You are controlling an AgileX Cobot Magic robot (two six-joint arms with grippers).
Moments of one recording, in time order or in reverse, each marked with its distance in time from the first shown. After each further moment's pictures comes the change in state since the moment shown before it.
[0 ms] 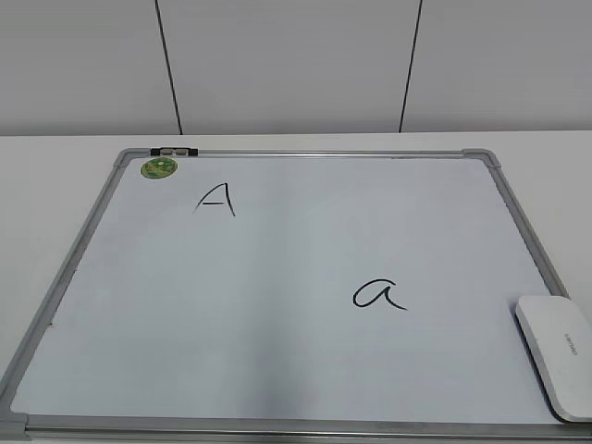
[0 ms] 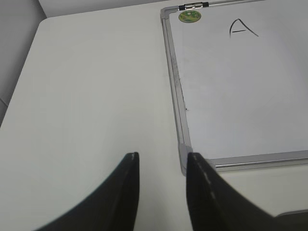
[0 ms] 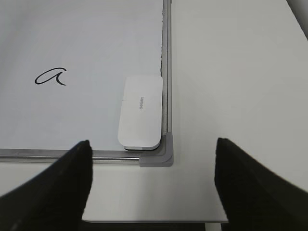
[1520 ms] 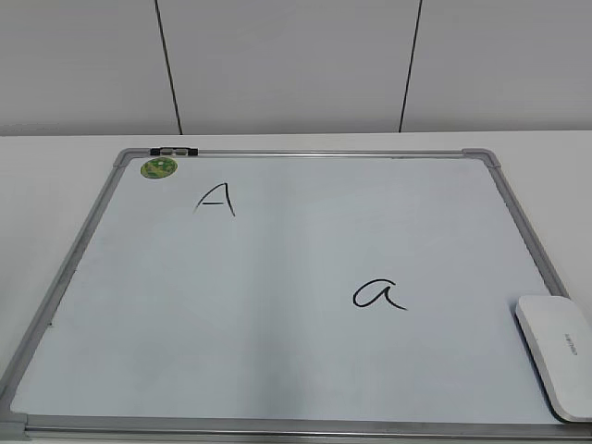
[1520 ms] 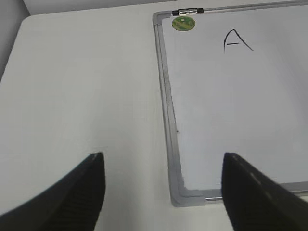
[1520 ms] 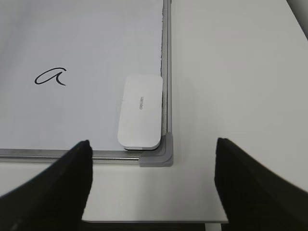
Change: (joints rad) left arm 0.000 0.421 -0.083 -0.063 -0.224 0.000; right arm 0.000 0.000 0.000 0.000 0.000 0.000
